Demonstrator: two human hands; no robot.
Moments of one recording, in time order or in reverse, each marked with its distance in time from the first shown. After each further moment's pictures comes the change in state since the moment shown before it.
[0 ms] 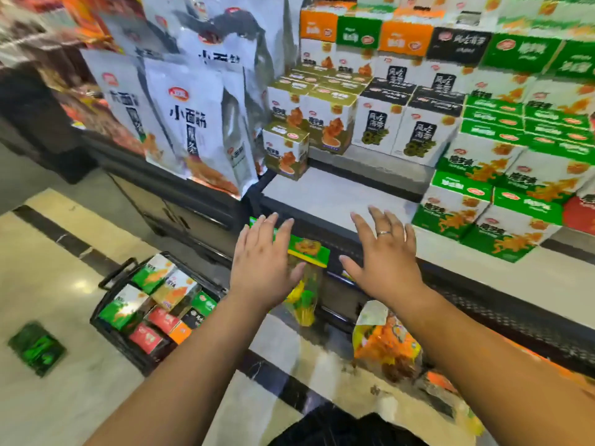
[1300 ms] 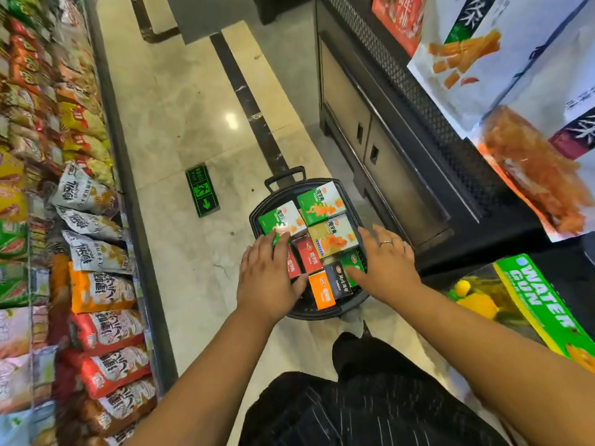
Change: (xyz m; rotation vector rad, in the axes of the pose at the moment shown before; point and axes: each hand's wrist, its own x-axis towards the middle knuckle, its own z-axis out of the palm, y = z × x) left_hand -0.077 -0.434 0.074 -0.106 -0.245 -0.861; right_hand 0.200 -0.437 0.248 0.025 -0.681 -0.535
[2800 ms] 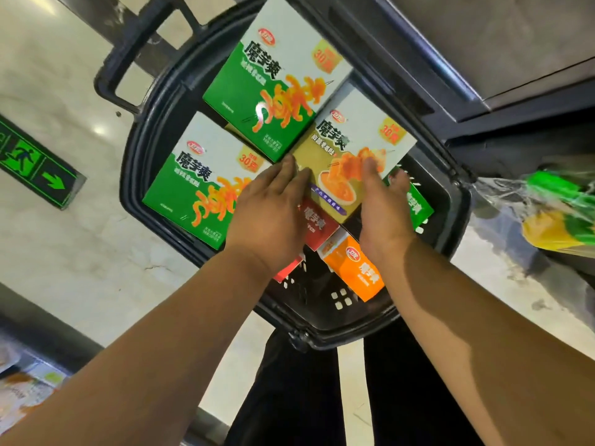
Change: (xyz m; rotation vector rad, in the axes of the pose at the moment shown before) left_hand 0.259 -0.135 0.340 -0.003 -0.424 0.601; right_hand 0.268 -0.015 0.313 1.613 0.292 1.116
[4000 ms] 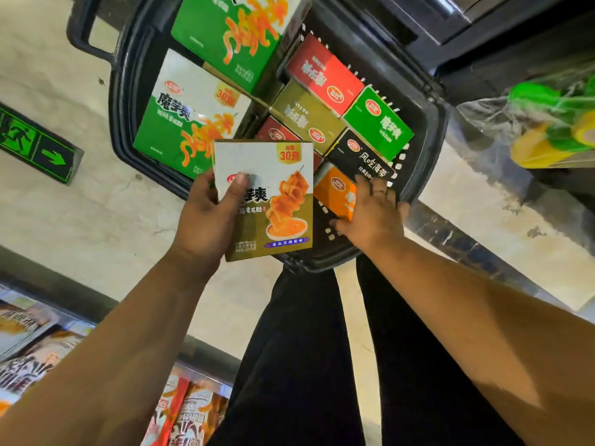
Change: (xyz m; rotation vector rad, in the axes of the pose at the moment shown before) left_hand -0.102 0.008 -0.034 -1.040 0.036 -0.673; right_hand -0.033 0.104 -0.073 -1.397 -0.044 -0.309
